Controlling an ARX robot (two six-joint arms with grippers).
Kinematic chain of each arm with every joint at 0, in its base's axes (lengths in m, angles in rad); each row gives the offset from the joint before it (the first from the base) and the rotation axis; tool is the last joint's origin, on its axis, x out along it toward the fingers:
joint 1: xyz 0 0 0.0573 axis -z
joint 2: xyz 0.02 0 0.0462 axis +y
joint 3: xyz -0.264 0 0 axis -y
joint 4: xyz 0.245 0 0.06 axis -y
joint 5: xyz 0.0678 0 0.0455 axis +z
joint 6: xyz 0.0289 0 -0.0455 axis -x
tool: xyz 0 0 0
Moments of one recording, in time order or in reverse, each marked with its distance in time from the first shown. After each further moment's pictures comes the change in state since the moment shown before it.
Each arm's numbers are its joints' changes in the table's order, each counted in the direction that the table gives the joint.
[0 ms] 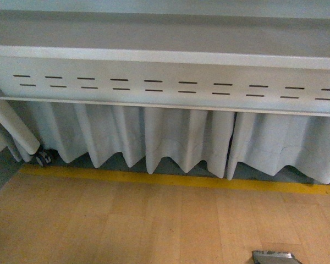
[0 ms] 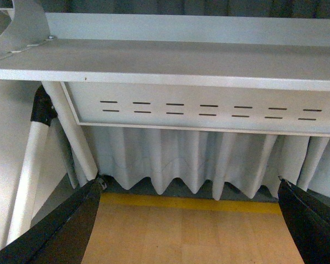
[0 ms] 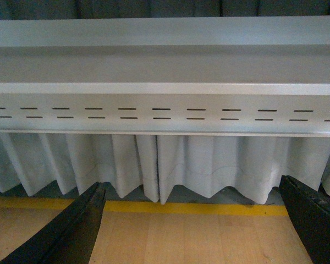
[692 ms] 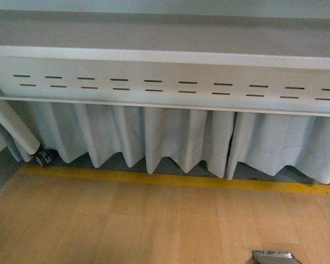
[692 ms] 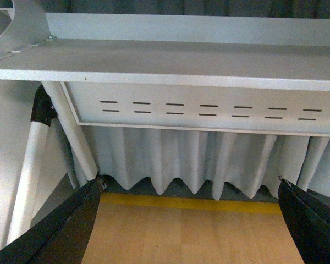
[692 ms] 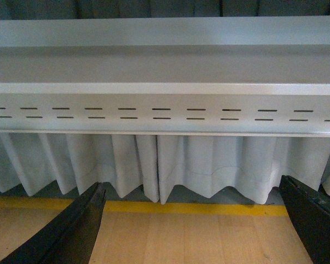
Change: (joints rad) left arm 0.000 0.000 0.000 0.000 0.000 0.000; right arm 0.000 0.000 0.000 0.000 0.000 0.000
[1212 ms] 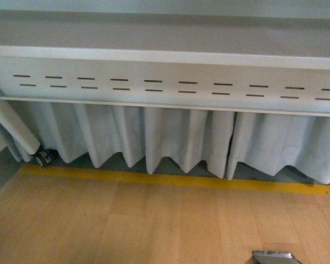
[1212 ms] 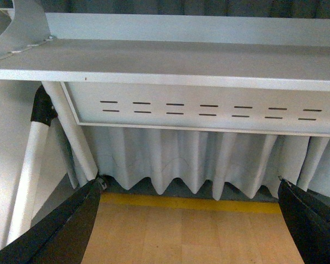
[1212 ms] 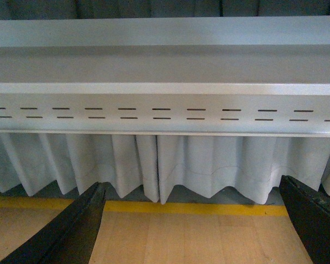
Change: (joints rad) left arm 0.000 0.000 0.000 0.000 0.000 0.000; right arm 0.000 0.000 0.000 0.000 0.000 0.000
